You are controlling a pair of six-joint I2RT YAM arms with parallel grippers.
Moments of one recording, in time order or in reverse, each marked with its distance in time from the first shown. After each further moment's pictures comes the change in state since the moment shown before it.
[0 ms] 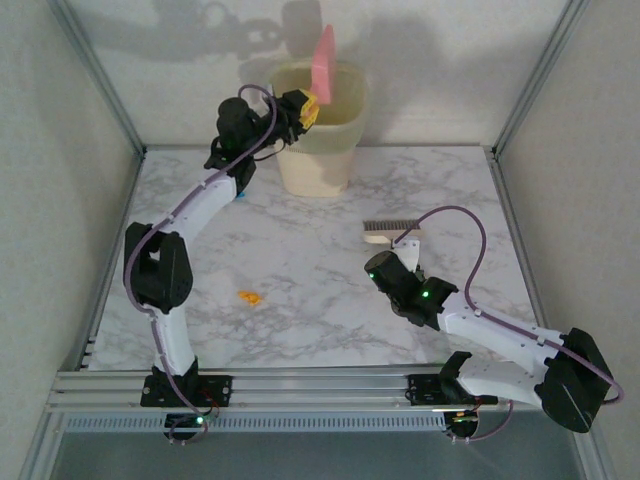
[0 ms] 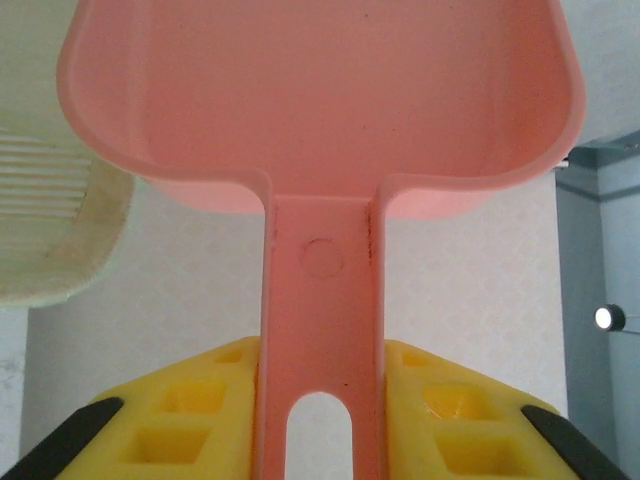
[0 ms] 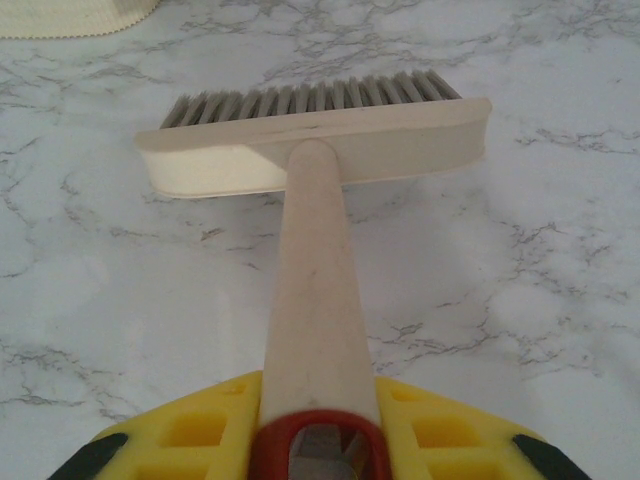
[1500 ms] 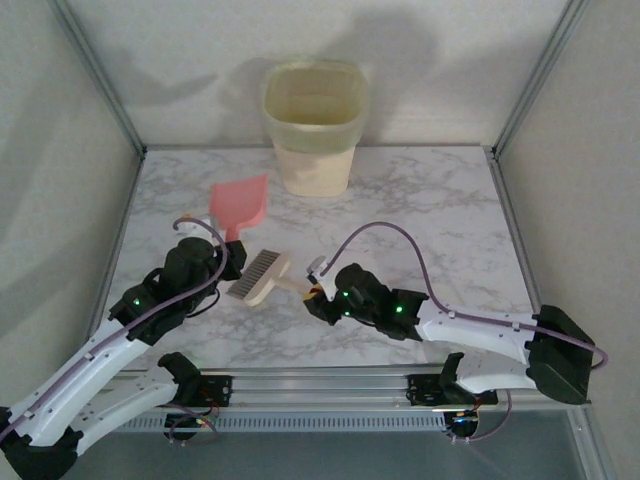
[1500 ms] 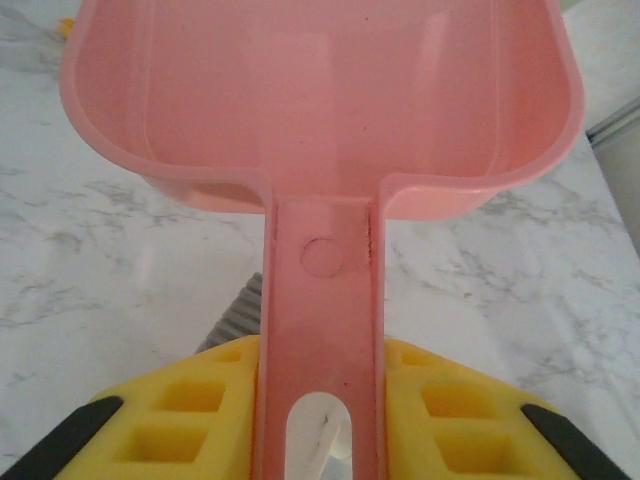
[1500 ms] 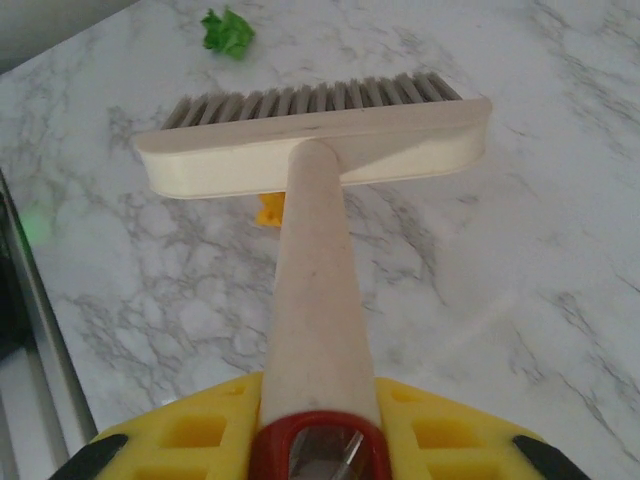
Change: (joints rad) left arm -0.314 -1.184 -0.866 -1.000 -0.927 0.994; right arm 0.265 0.140 0.031 0.459 -0.660 -0.497
